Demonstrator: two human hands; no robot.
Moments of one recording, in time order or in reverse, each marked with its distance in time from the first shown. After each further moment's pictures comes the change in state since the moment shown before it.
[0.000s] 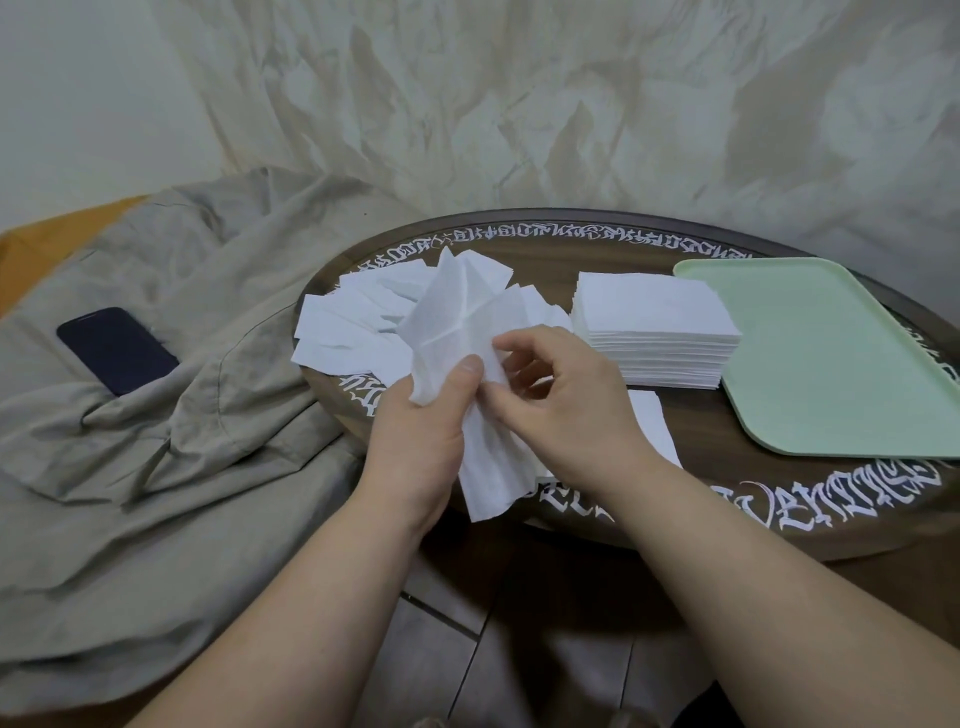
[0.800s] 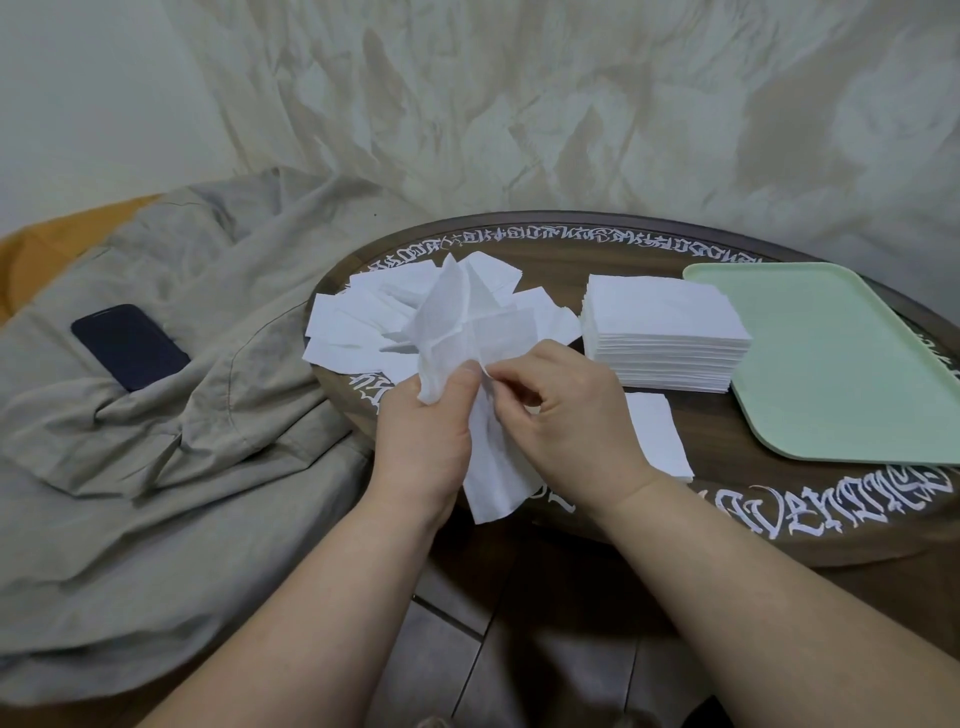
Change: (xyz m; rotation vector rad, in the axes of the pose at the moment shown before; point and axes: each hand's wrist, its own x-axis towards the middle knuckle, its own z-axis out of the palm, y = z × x) left_hand 0.005 -0.002 -0.003 0.098 0.146 -0.018; right_hand 0.001 0.012 0.019 -0.245 0.249 -0.408
